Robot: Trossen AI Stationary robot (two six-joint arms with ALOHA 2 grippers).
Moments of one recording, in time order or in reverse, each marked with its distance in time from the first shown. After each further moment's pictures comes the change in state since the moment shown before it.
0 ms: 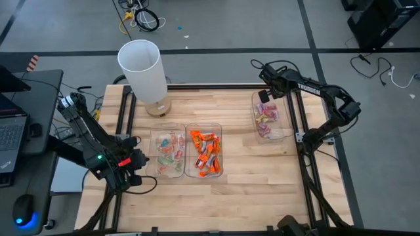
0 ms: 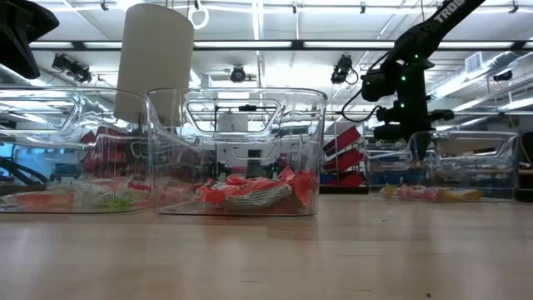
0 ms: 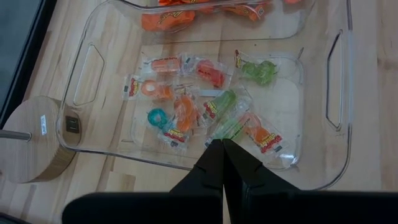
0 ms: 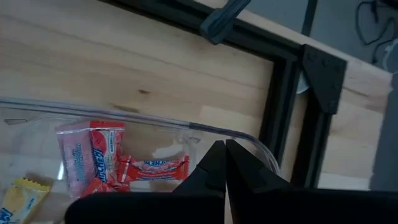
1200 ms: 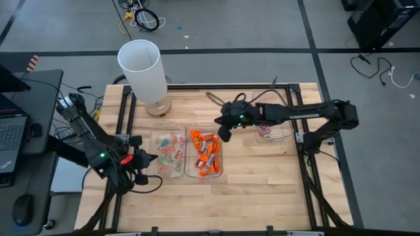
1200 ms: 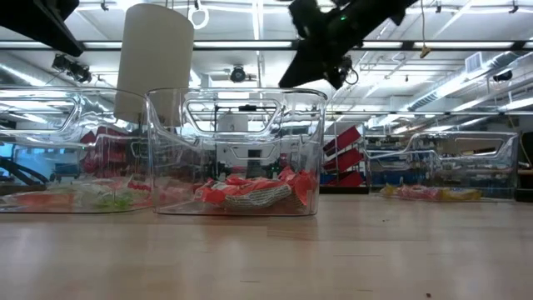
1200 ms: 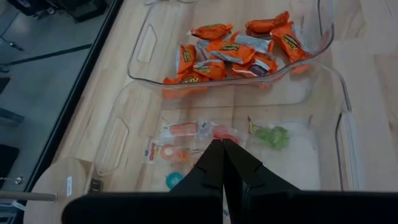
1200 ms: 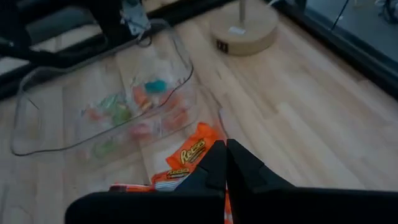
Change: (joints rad) left arm 0.058 0.000 0.000 0.163 -0.207 0.207; right arm 0.786 -0.020 0.070 0.701 -0.271 -0.046
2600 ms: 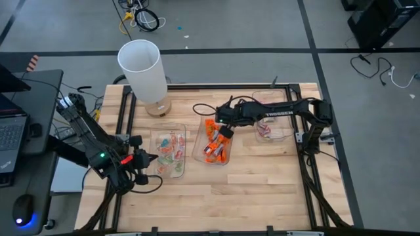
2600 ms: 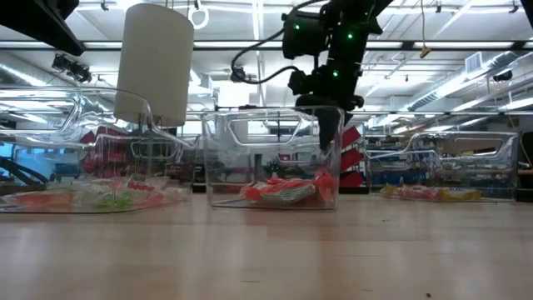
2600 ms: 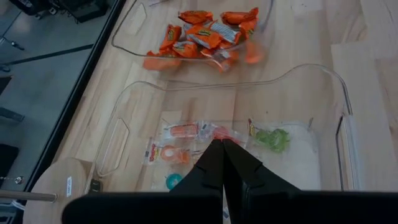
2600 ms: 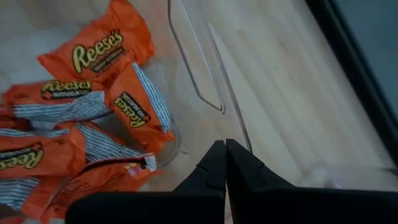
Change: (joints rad) left arm 0.000 0.000 0.000 0.003 -0.010 -0.008; right arm -0.047 0.291 0.236 -0.626 0.298 0.027
